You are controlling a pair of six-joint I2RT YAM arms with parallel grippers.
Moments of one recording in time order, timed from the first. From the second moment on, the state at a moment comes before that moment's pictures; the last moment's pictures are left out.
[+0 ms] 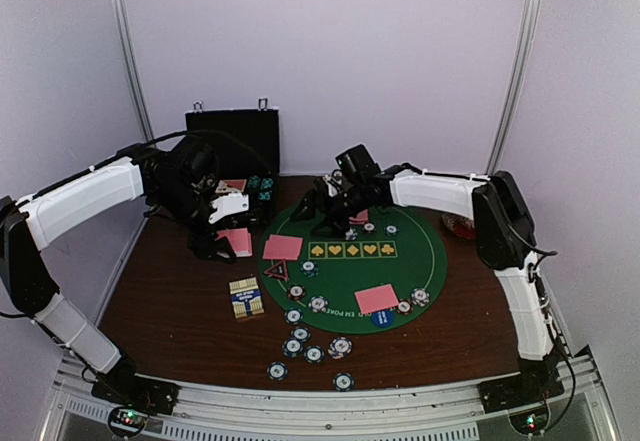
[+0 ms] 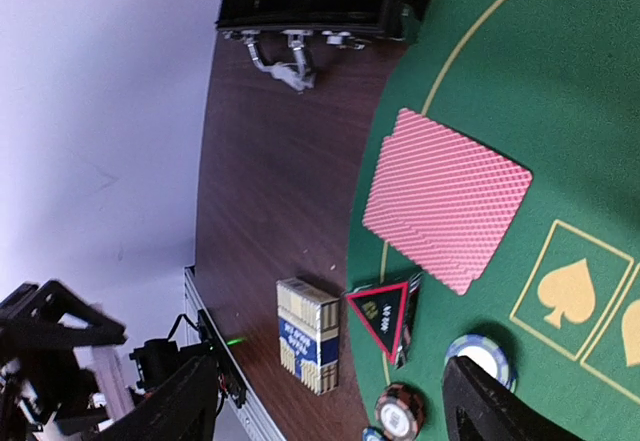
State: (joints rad) left arm -0.52 1.52 1.36 -1.03 0.32 0.81; right arm 0.67 2.32 1.93 -0.39 -0.66 0.78
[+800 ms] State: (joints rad) left arm -0.52 1.52 1.37 -1.04 0.34 0.80; right arm 0.89 2.11 1.69 -0.02 -0.76 1.00
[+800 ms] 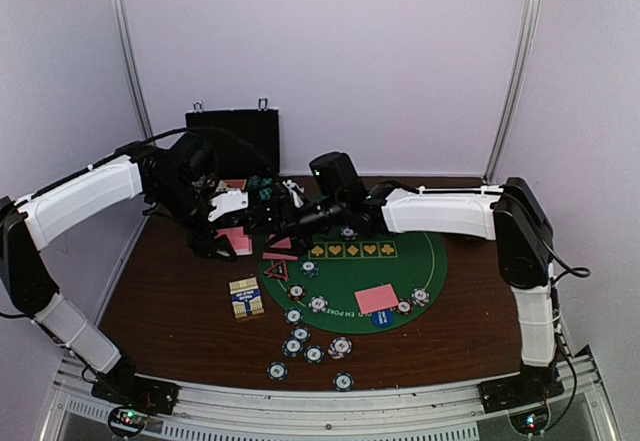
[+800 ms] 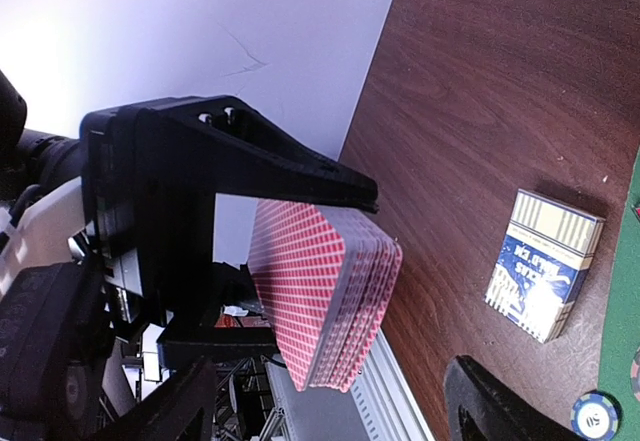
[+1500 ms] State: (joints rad) left arm -0.52 1.52 1.37 -1.05 0.35 0.80; right arm 0.93 2.24 1.76 0.16 -0.80 1.14
